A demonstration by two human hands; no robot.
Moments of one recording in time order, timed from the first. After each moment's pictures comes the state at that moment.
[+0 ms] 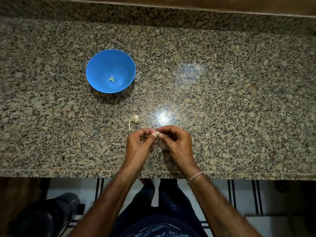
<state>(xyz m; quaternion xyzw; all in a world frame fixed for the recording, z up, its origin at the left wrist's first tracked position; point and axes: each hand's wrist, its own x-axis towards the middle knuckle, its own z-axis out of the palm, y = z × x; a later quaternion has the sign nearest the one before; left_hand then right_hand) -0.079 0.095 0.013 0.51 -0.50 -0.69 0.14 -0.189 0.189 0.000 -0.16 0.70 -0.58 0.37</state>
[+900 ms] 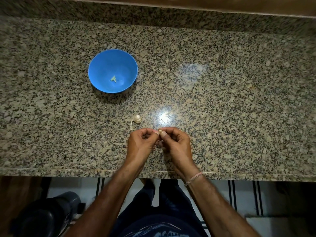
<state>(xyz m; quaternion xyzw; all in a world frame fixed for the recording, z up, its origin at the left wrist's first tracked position) -0.084 0.088 0.004 0.52 -0.53 -0.67 0.10 -0.176 0.183 0.000 0.01 0.61 -0.66 0.44</state>
